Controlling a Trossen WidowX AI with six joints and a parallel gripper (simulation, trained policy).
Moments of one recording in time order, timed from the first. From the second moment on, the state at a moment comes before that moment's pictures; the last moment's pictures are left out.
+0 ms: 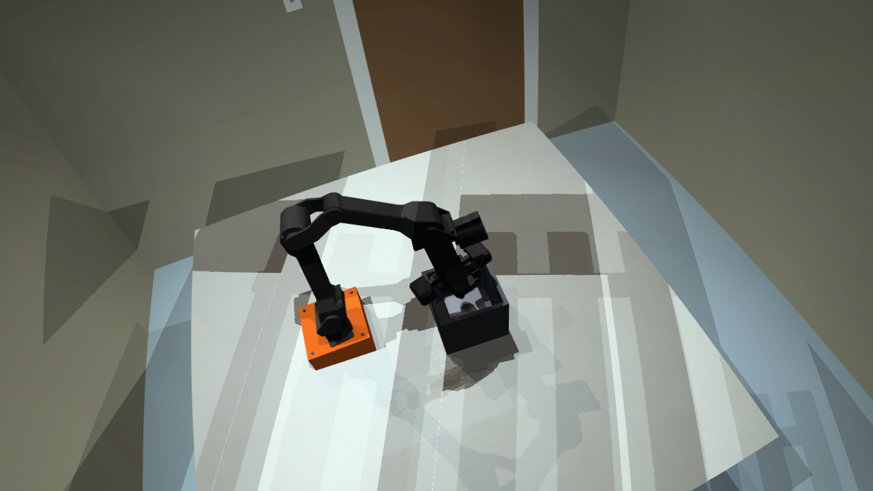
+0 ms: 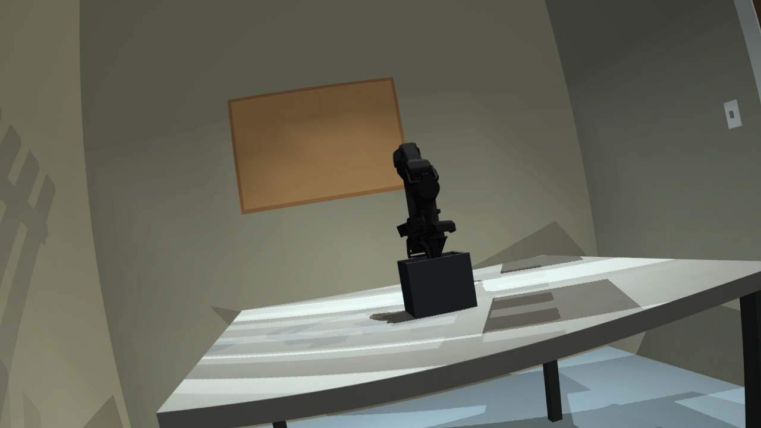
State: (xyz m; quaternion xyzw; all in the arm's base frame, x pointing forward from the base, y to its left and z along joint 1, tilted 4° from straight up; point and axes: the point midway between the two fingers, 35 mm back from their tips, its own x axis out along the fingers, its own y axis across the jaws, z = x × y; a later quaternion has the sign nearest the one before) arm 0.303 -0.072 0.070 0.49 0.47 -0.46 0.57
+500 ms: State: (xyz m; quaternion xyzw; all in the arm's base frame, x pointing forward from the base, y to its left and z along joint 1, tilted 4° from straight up) arm 0.308 -0.079 0.038 0.47 0.50 -0.45 0.57
